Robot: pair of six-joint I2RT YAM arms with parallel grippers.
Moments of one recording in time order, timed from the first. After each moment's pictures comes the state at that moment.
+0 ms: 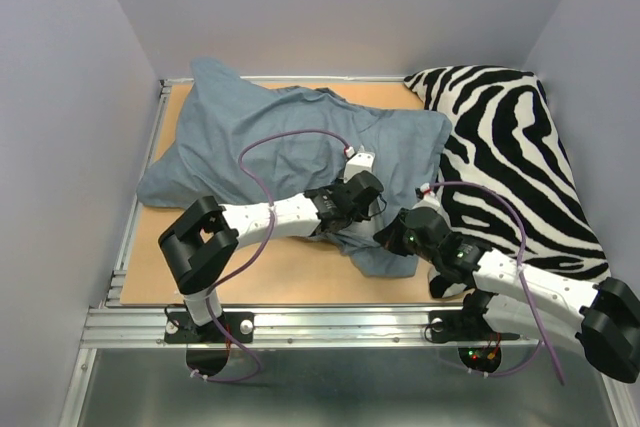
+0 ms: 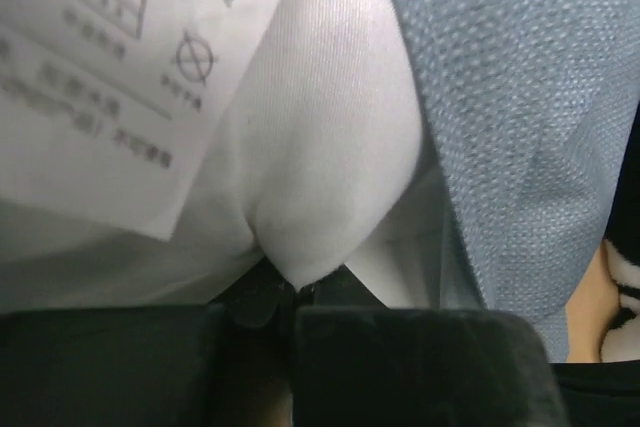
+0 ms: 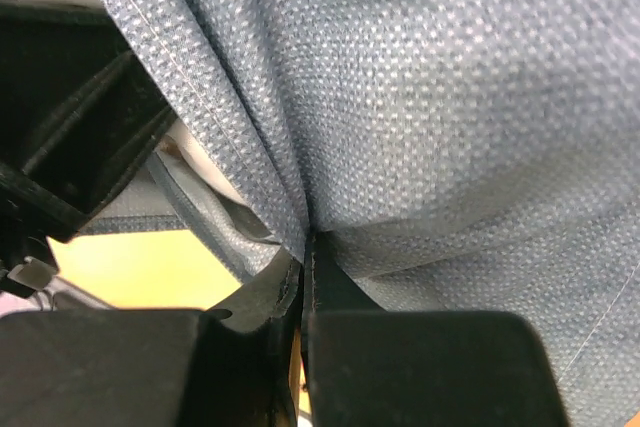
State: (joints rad) left arm -1.05 1.72 1.14 -0.22 -0.43 -0.64; right arm 0.83 0.95 0.39 -0.06 0.20 1.01
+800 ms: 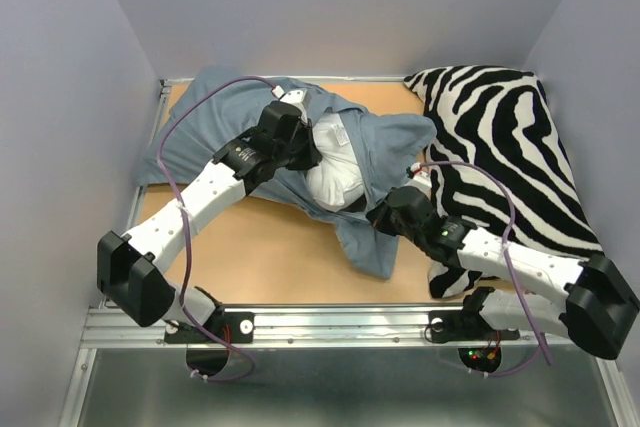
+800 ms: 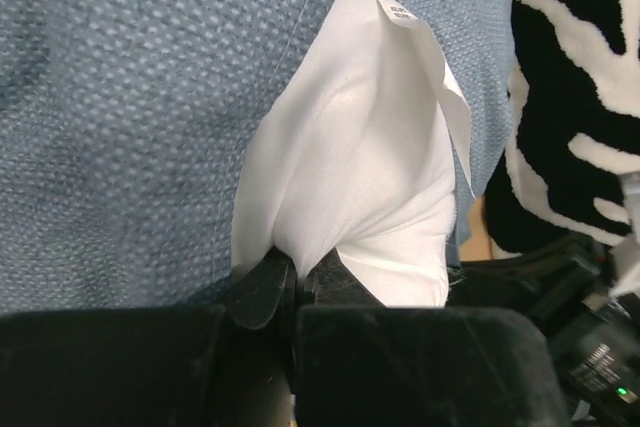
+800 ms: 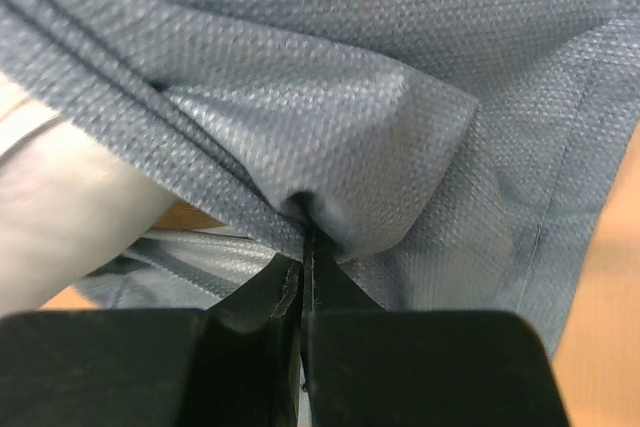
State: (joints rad) left arm -0.64 1.39 1.29 -0.50 -0.05 -0.54; right arm 0.83 1.09 0.60 -0.15 0.33 1.00
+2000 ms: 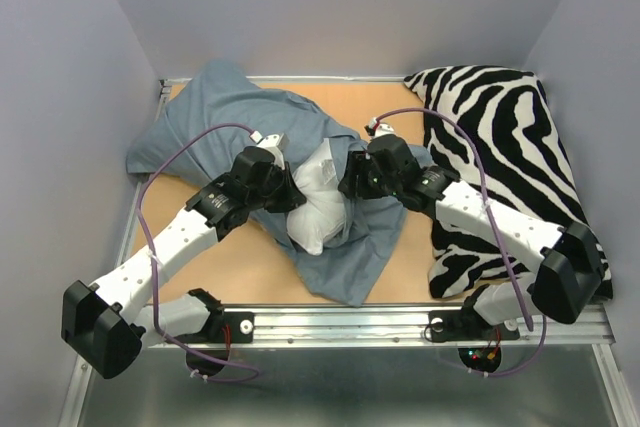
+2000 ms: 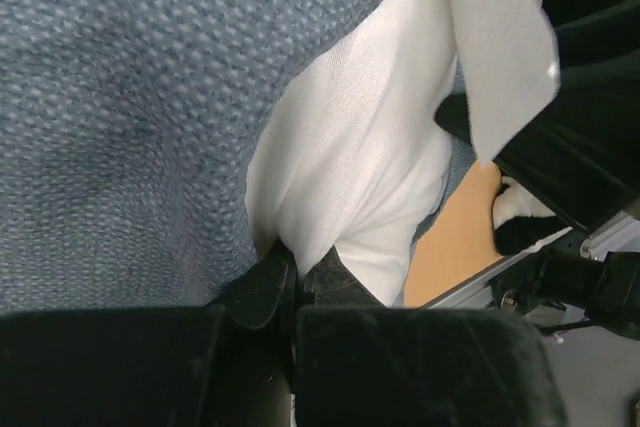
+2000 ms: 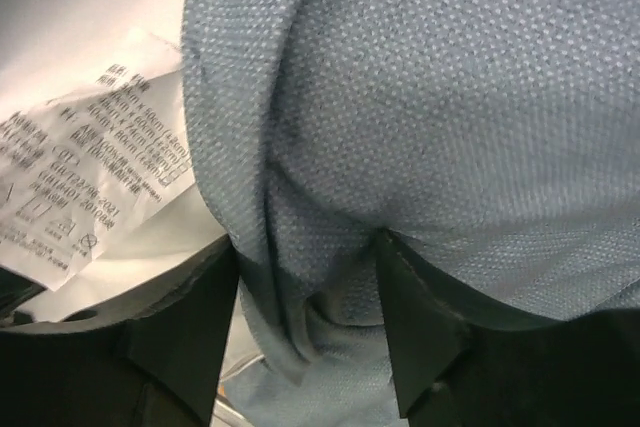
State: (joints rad) left arm -0.63 1.08 0.90 -0.48 0.08 -0.62; right arm 0.76 1.37 1.10 -0.37 0.12 0.60
